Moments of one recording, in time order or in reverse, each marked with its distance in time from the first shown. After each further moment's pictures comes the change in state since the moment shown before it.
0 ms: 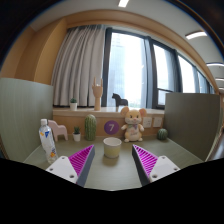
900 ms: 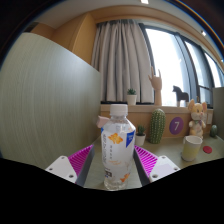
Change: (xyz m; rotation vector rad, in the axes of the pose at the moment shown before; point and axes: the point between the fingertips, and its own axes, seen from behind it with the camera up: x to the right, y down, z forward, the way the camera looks) arm -0.312 0.045 0.109 0.033 -0.363 -0.001
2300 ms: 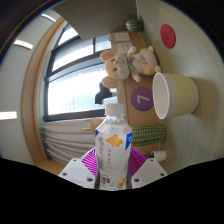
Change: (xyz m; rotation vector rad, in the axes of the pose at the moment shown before) arm 0.234 -0.100 0.047 0.433 -0.076 1.625
